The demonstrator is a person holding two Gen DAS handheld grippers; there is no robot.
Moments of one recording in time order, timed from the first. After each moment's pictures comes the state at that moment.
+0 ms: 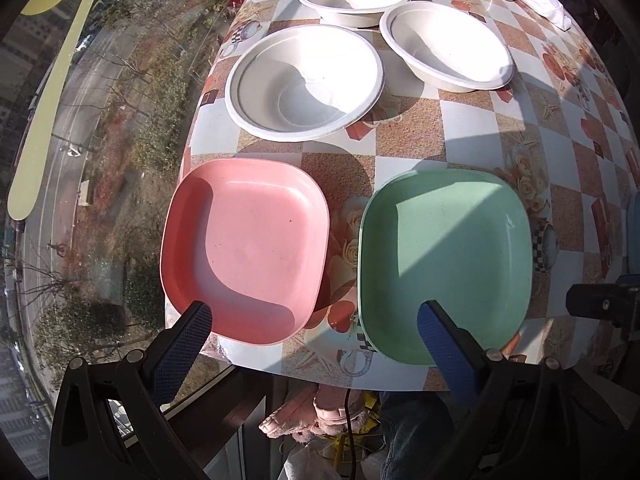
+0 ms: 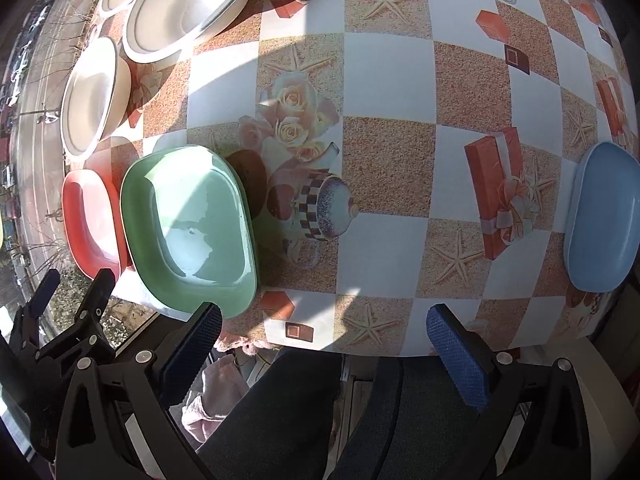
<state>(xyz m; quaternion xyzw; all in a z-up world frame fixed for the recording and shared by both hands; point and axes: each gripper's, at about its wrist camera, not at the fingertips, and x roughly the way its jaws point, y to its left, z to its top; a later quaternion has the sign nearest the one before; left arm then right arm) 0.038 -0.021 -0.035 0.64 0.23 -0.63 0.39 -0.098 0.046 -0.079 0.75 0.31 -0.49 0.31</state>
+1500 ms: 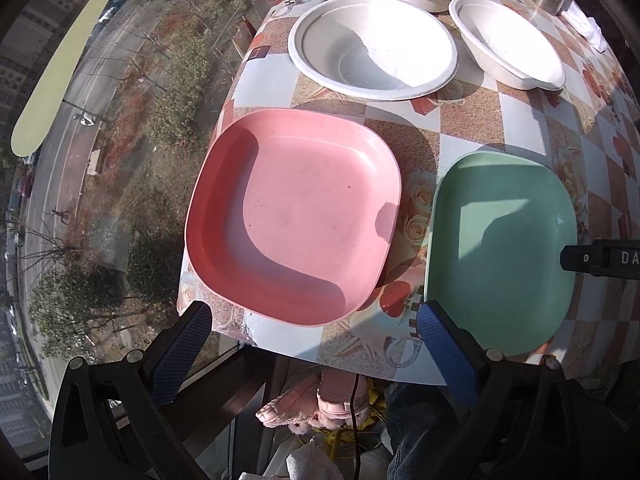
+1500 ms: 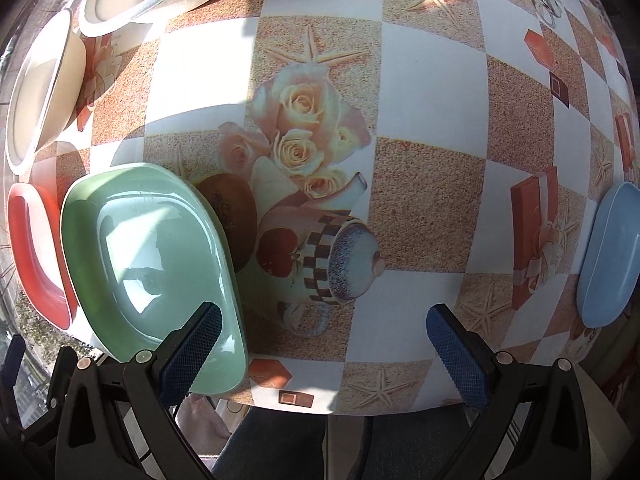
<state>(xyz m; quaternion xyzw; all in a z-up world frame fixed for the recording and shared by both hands) 0.075 -0.040 -0.050 0.63 0.27 -0.60 0.42 -0.048 0.022 -0.155 0.72 0.35 -0.53 0.30</state>
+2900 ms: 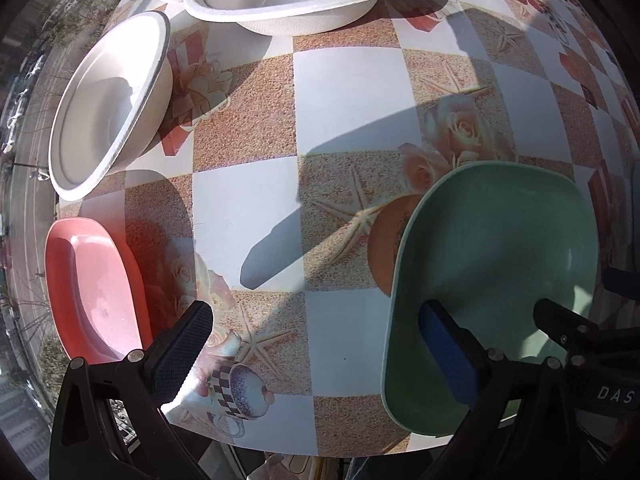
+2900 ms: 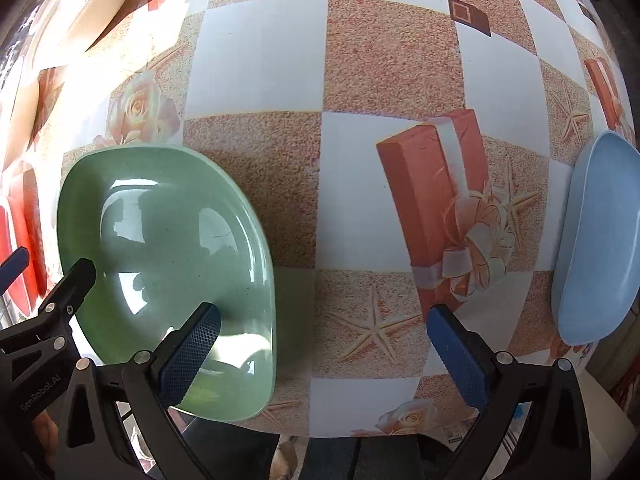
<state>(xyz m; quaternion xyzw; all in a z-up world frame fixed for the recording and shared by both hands) -0.069 -0.006 -0.111 0.69 0.23 -0.62 0.29 -0.204 0.131 -0.167 0.71 0.33 -0.54 0.30</state>
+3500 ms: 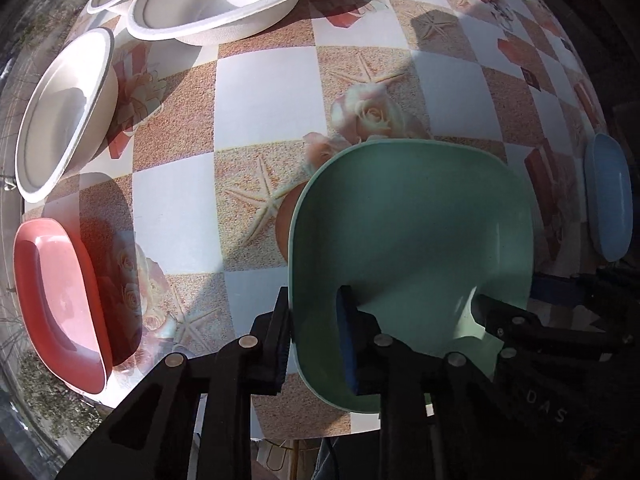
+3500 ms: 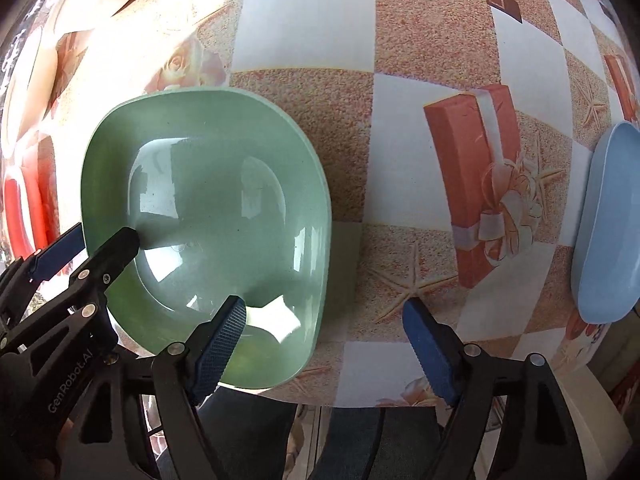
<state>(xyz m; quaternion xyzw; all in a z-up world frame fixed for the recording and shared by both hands) -0.068 0.033 -0.102 0.68 0.26 -0.65 0.23 -0.142 0.102 -0.170 0.73 0.35 -0.50 0.30</state>
